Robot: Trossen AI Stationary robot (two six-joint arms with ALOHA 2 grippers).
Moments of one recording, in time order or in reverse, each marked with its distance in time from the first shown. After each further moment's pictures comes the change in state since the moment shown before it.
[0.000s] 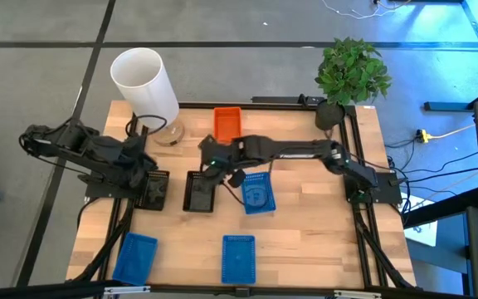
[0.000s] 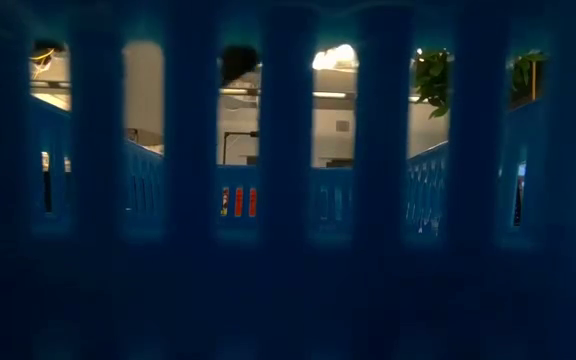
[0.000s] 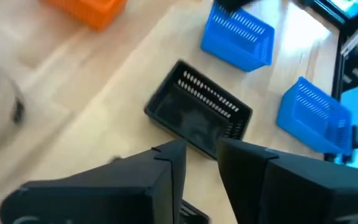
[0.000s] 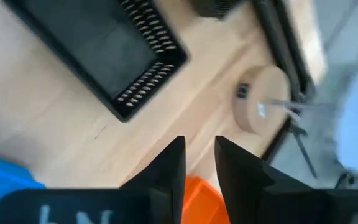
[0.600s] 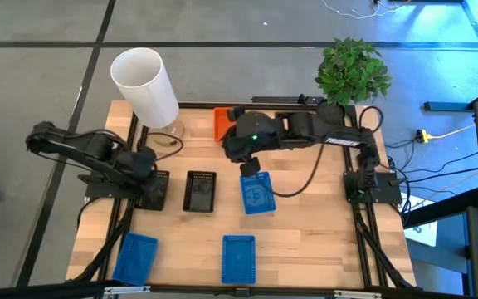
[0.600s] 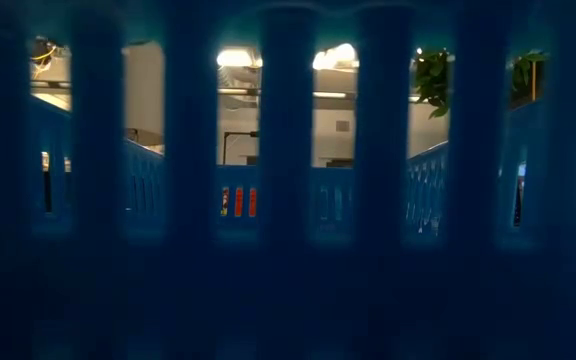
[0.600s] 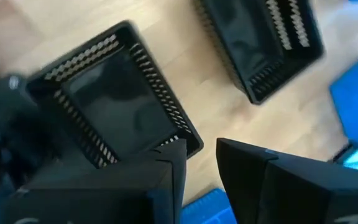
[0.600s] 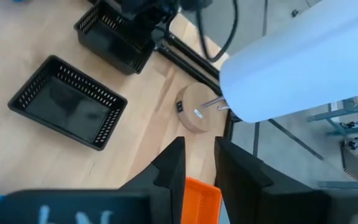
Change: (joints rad) left arm 0.000 0.268 0.000 -0.160 0.244 -0.522; right arm 0.001 -0.299 0.000 -0.011 -0.001 0.304
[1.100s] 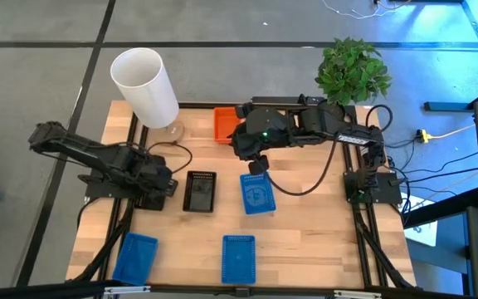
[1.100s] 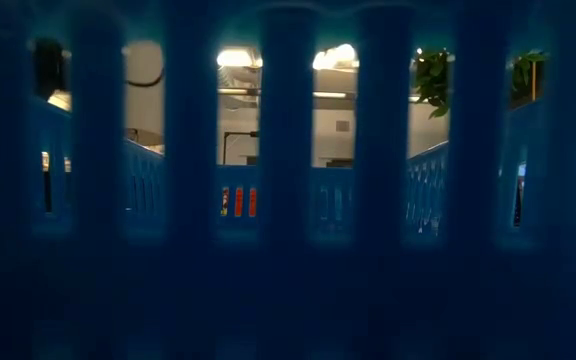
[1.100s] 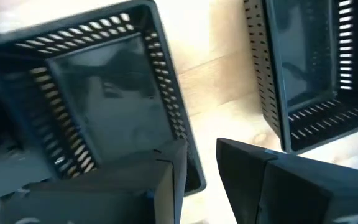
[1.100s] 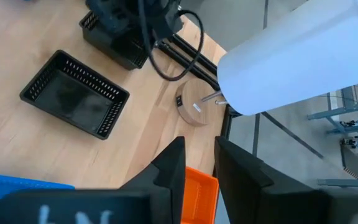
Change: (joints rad) left arm 0.000 0.152 -0.160 0.194 -0.020 -0.221; right arm 0.000 -0.054 0.000 -0.061 -0.001 0.002
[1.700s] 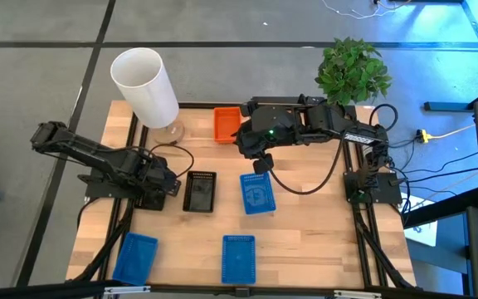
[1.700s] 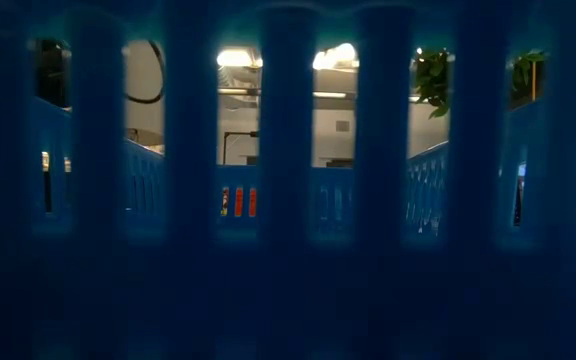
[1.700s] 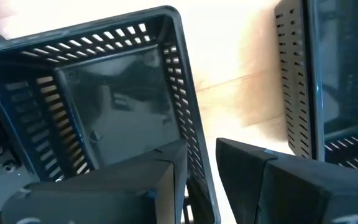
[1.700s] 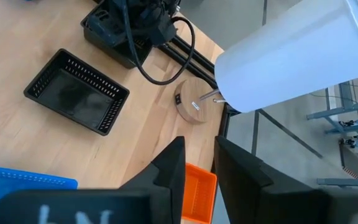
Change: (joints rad) left arm 0.000 0.065 -0.060 0.050 -0.051 -0.046; right arm 0.000 -0.029 0.000 -0.027 -0.001 0.000
